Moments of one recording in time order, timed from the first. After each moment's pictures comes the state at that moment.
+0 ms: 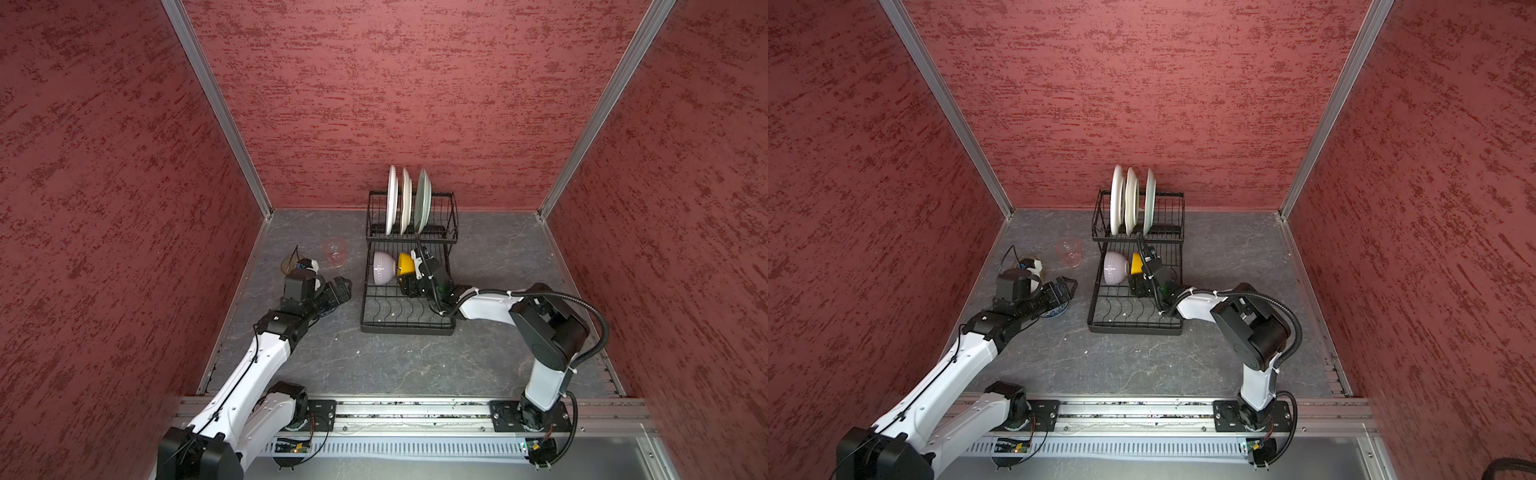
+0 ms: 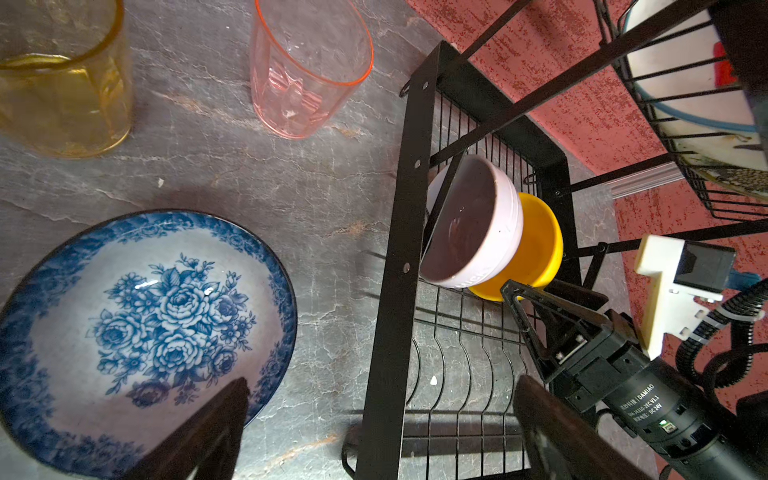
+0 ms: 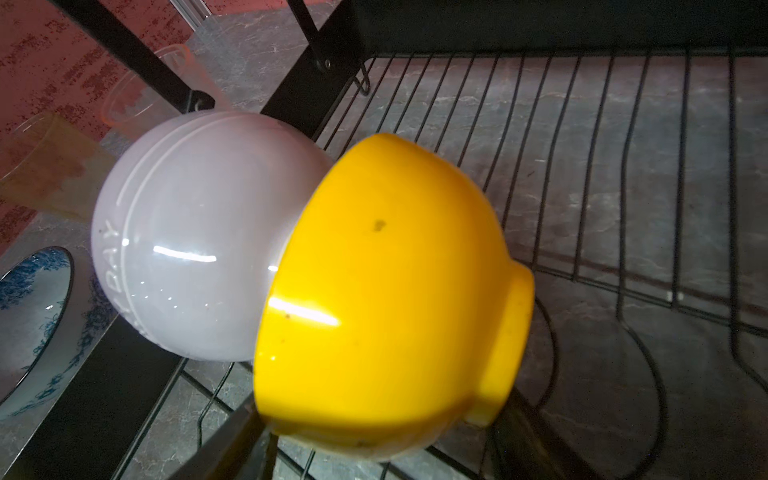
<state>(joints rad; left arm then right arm) -0.21 0.92 0.62 -0.36 0.15 -0.65 0.69 1.83 0.96 0.30 0.06 0.42</state>
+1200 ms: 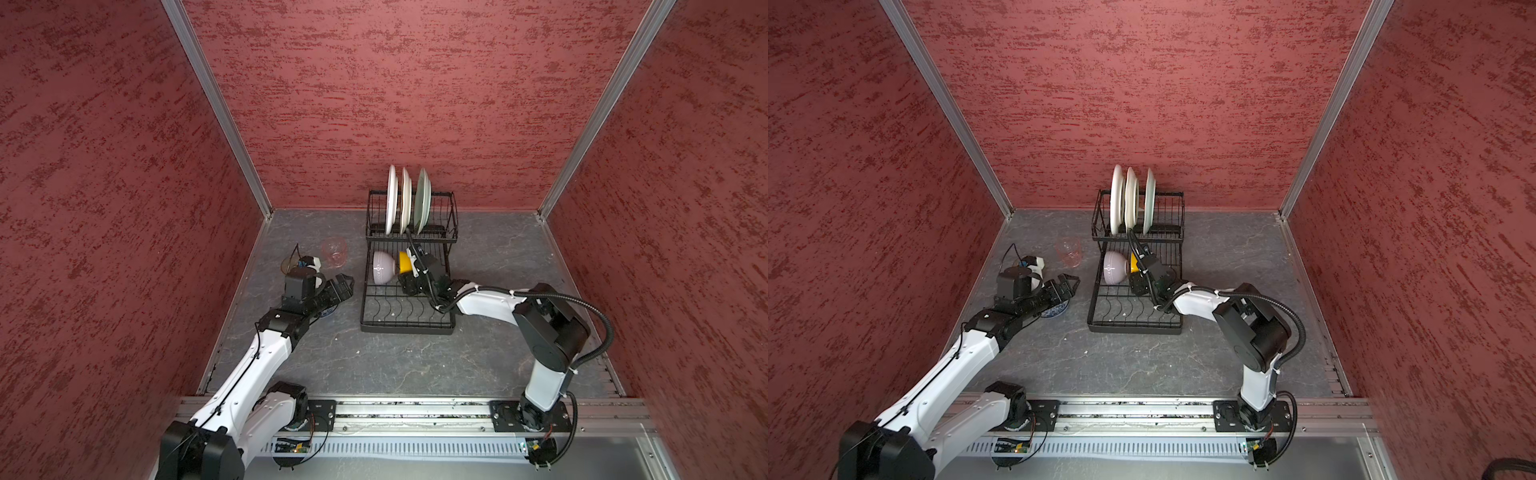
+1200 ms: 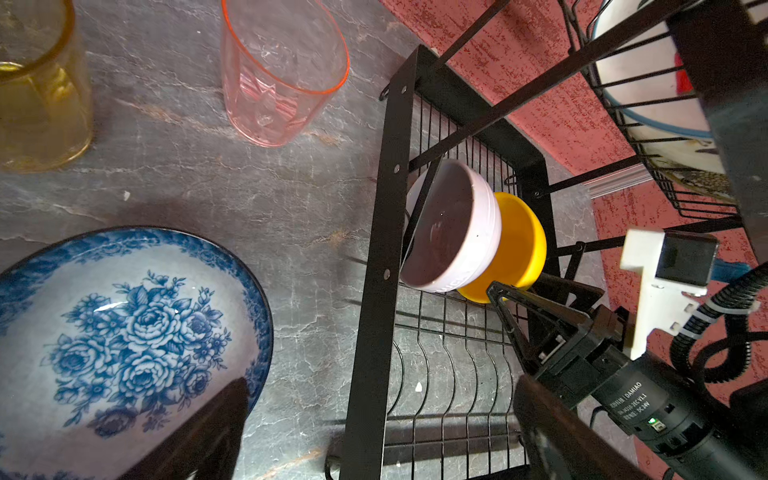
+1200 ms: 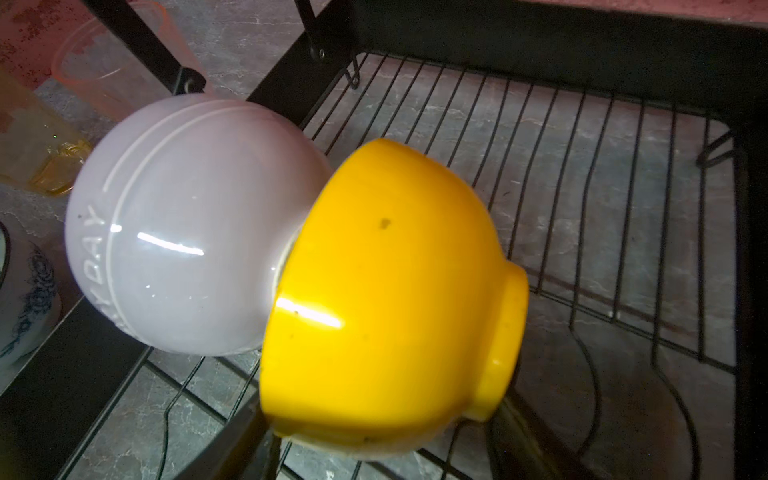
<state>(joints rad) -0.20 0.95 0.62 -0.31 0.19 -0.66 0.70 1.82 1.04 0.13 0.15 0.30</state>
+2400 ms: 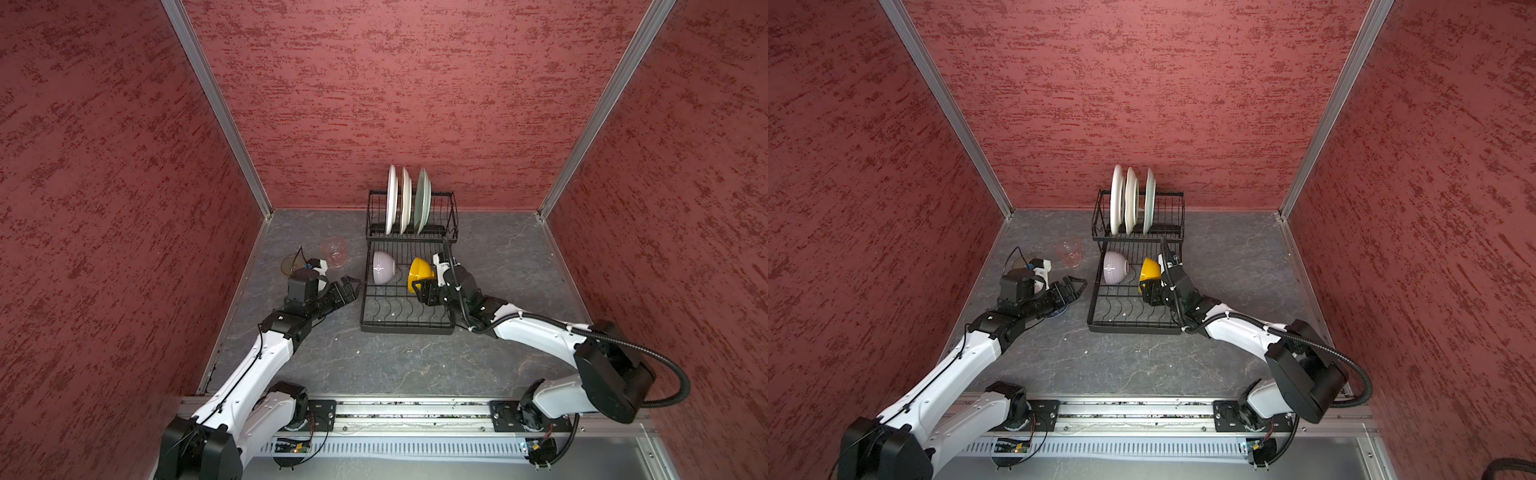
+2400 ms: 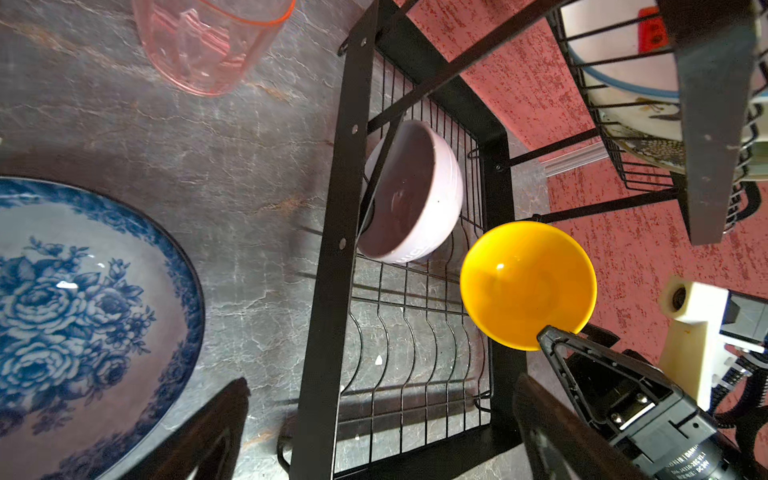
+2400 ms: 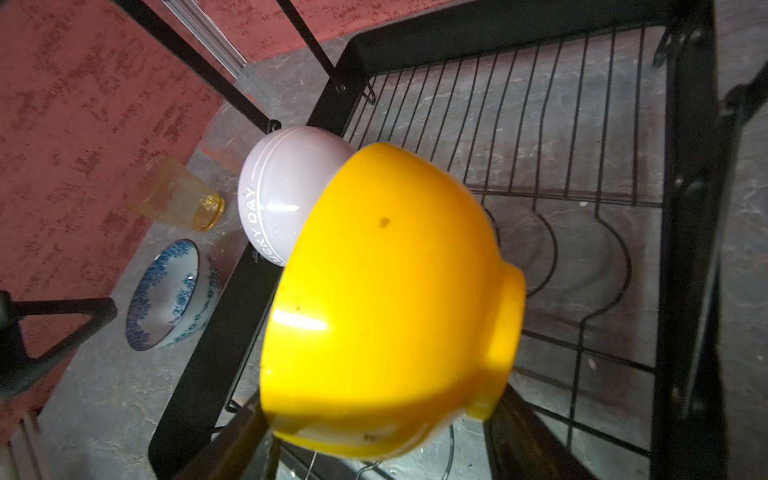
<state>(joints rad) -0.25 0.95 0.59 -0.25 0.30 -0.73 0.70 1.42 0.73 0.17 0.02 0.59</state>
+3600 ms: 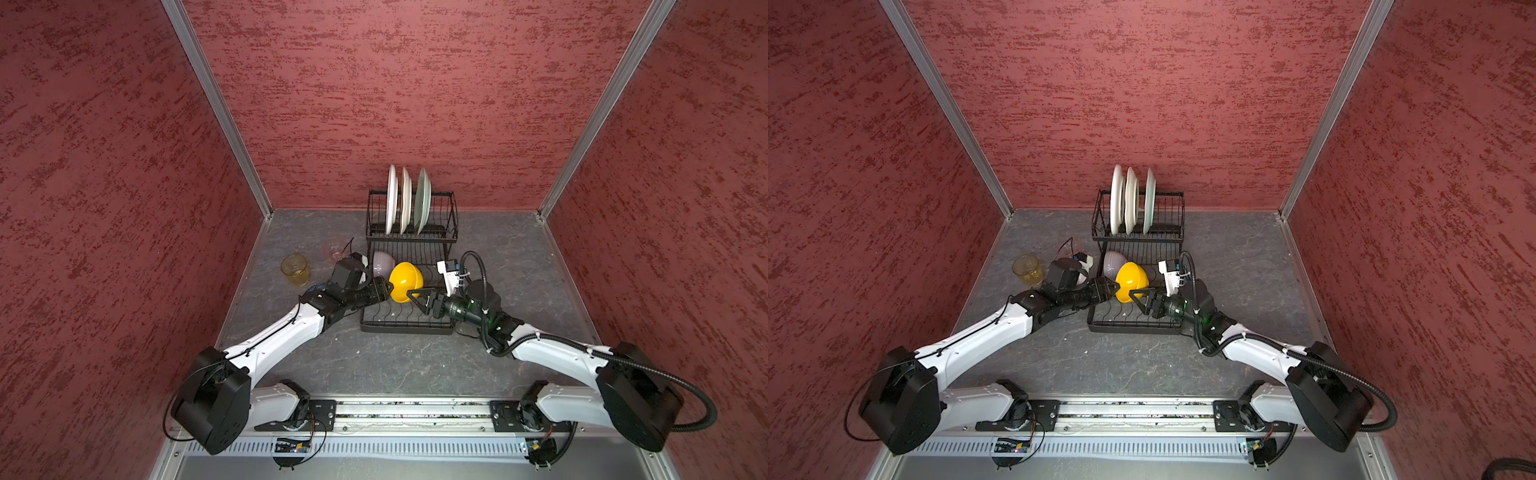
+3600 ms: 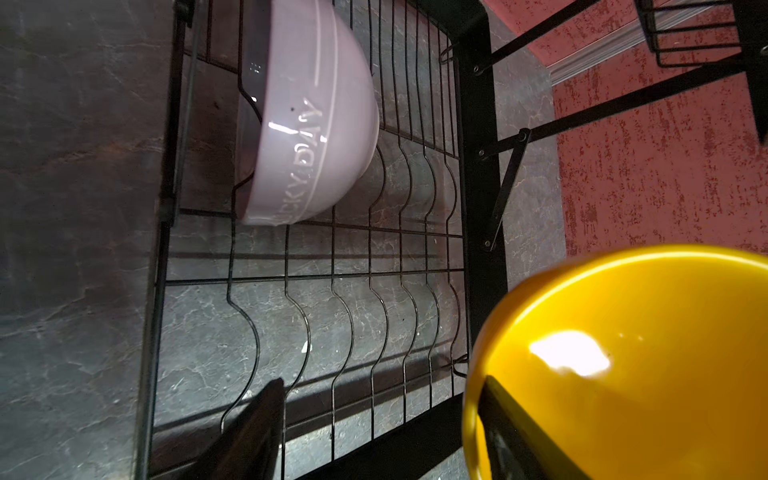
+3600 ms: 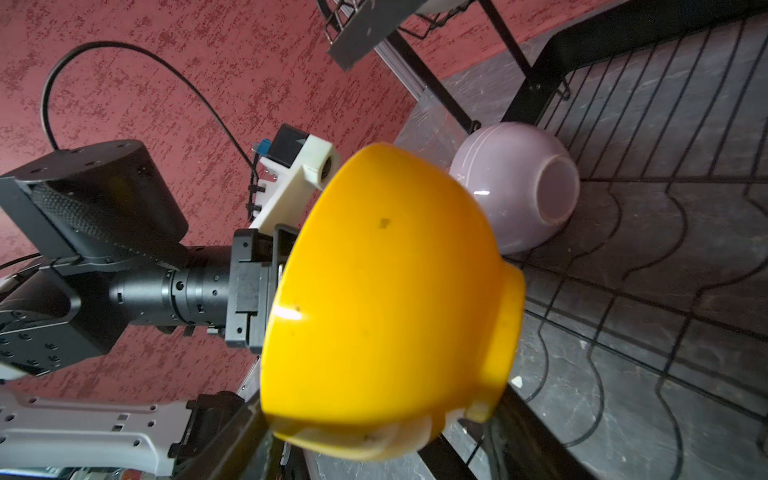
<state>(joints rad) -0.54 1.26 0.78 -0.22 0.20 -0.80 0.70 1.26 0.52 0.56 -0.36 0.77</state>
